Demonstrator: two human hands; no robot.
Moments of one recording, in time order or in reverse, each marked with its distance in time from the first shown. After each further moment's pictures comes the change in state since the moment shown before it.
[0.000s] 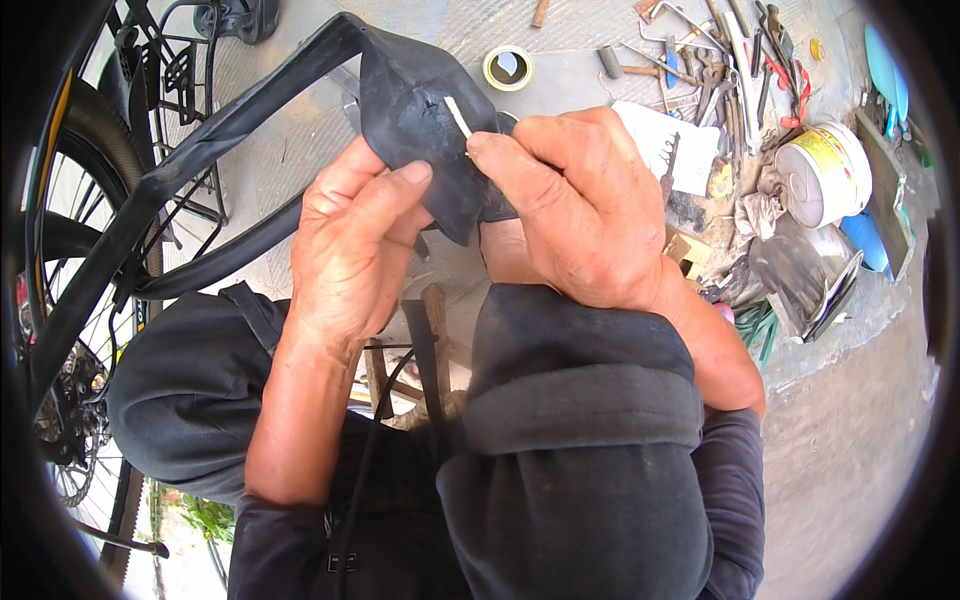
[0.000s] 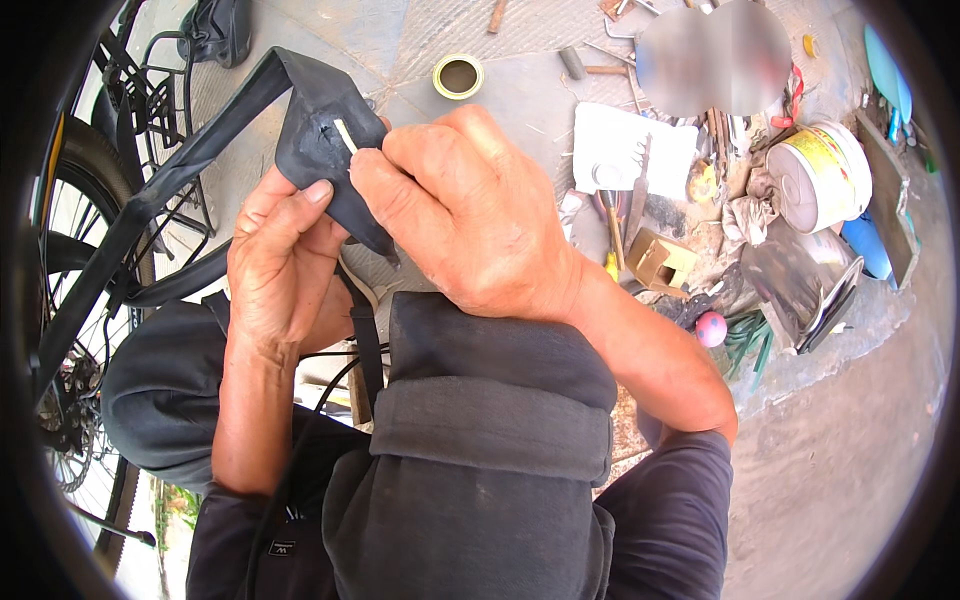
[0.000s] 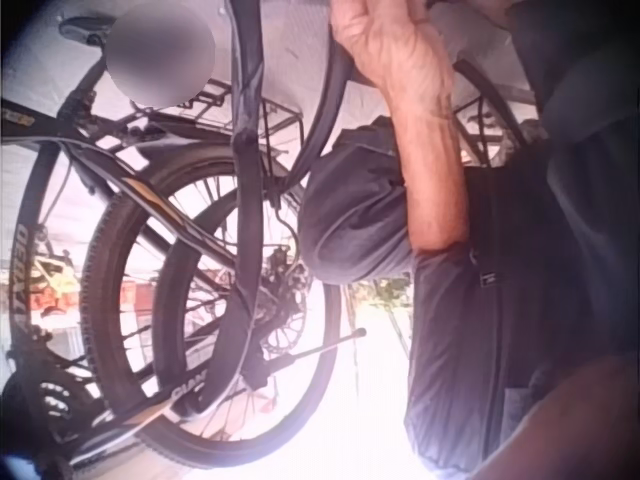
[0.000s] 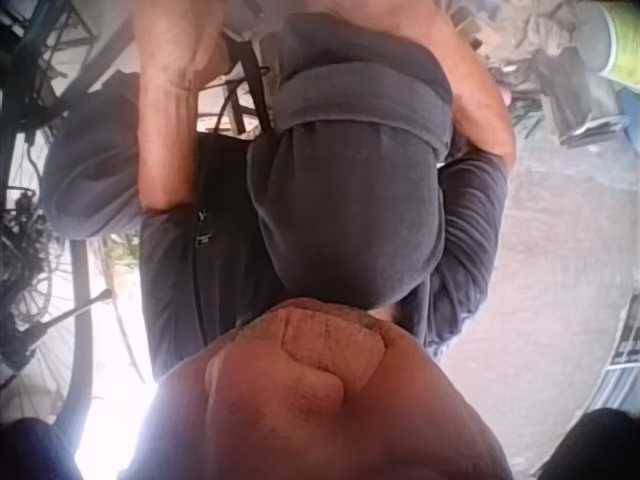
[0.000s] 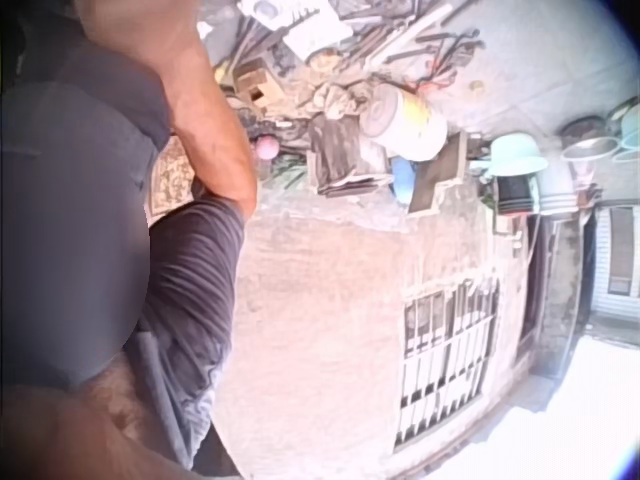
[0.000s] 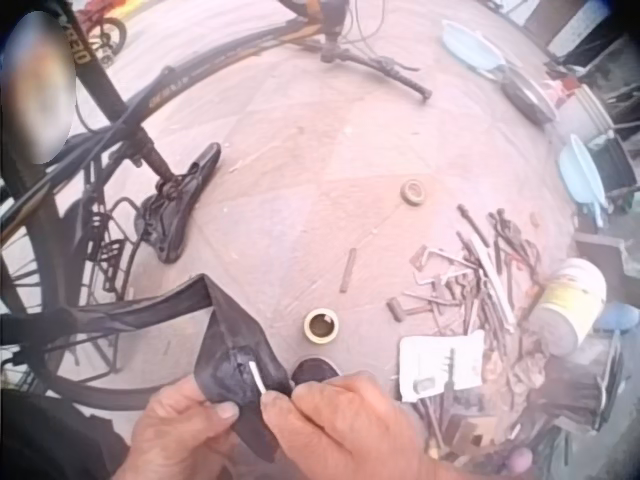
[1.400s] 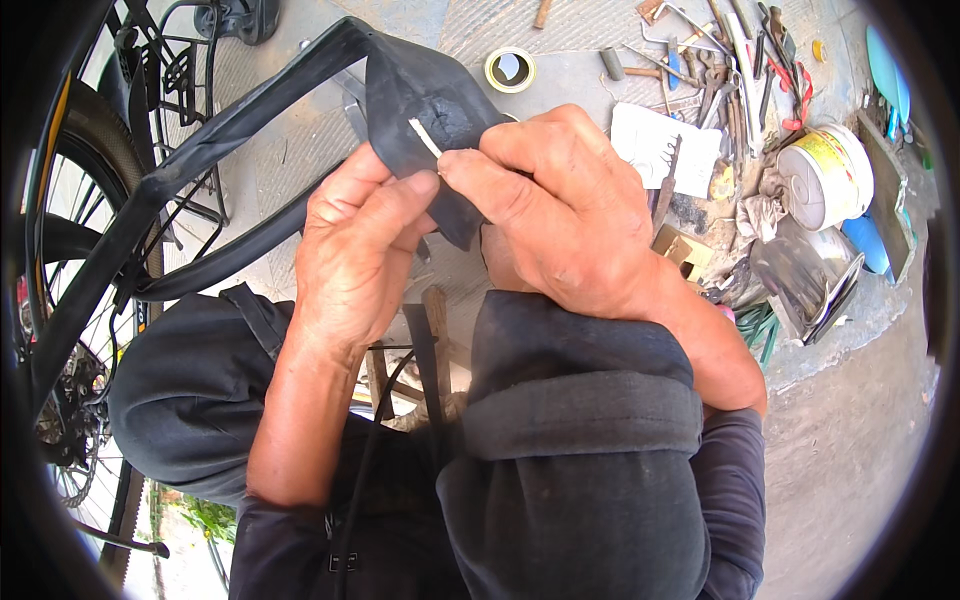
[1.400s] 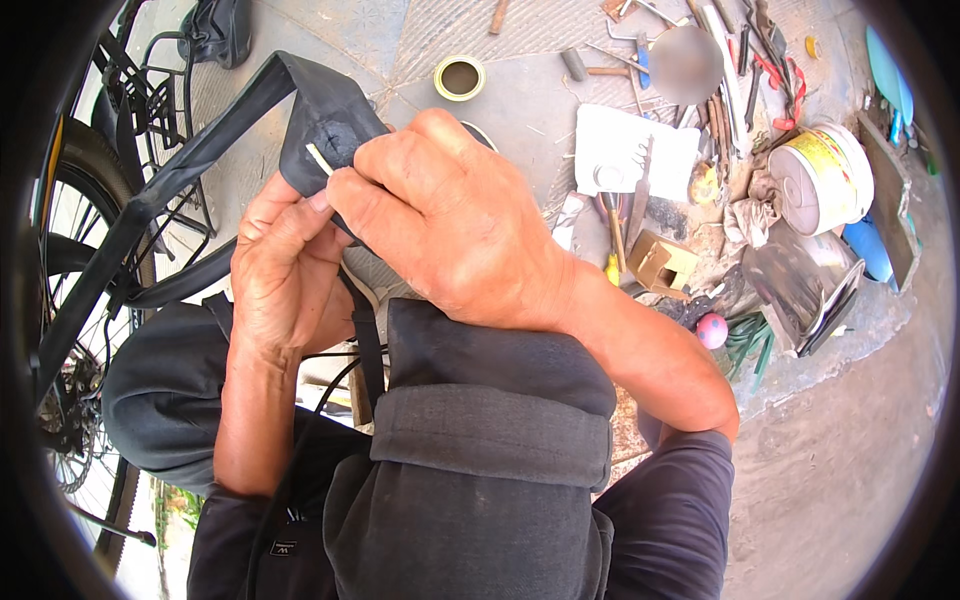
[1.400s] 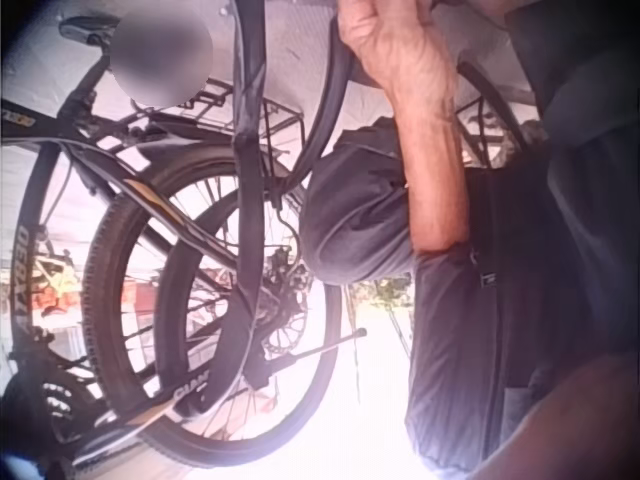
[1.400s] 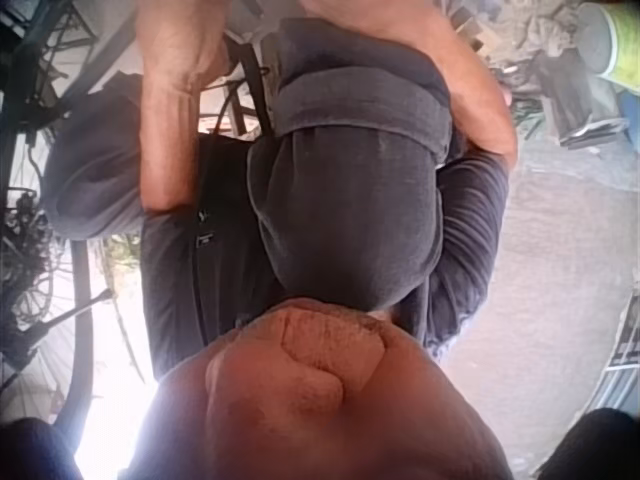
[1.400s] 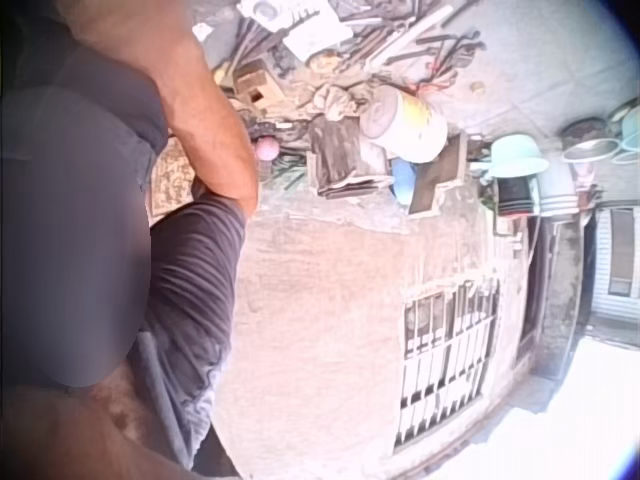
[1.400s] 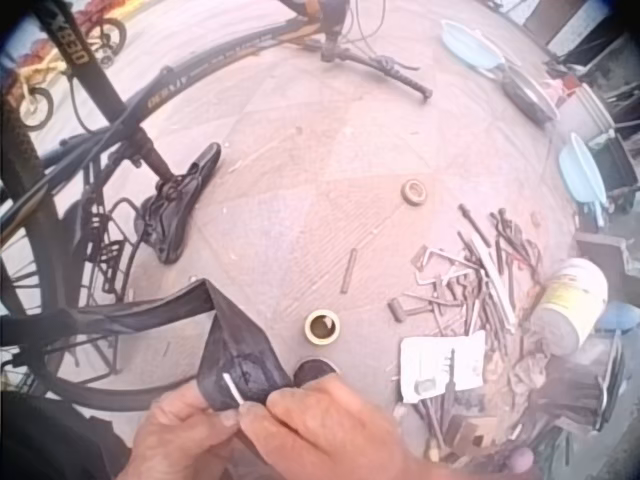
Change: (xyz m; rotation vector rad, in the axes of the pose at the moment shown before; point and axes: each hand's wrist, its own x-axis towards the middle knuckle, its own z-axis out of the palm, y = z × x) left_hand -0.003 0.000 -0.006 0.069 -0.017 -0.026; right_hand 0.004 -0.003 0.014 0.108 0.035 0.034
